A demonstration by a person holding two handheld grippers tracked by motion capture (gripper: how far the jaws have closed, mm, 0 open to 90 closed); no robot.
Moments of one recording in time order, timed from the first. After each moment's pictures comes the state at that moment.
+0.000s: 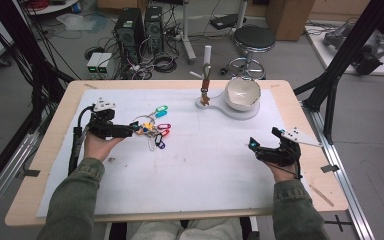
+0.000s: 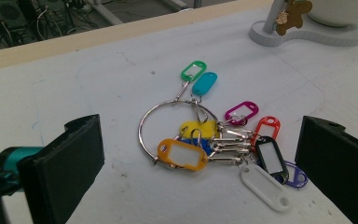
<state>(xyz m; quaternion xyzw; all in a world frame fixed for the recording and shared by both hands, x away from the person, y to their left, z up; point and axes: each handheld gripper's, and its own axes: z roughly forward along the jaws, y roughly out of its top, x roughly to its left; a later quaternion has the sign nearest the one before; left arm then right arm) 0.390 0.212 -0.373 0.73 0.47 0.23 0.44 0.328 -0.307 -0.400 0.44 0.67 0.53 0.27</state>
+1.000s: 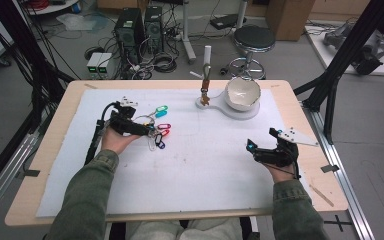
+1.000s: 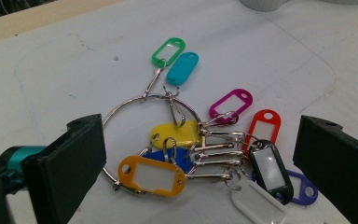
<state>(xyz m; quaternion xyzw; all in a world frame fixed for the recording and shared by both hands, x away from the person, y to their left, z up) 0.426 0.172 -0.397 0.78 0.45 0.20 0.38 0.328 -0.303 -0.401 0.42 0.69 0.52 0.27</state>
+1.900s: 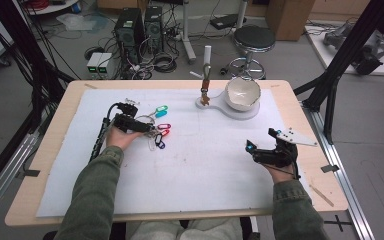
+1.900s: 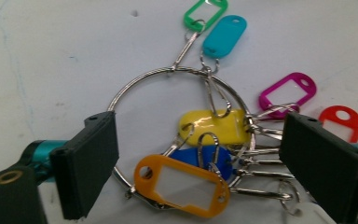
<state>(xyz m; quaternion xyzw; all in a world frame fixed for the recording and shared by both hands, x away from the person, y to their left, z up) 0.458 0.177 -0.426 0.77 0.52 0.18 0.33 0.328 -0.301 -0.402 0.42 0.69 0.52 0.27</state>
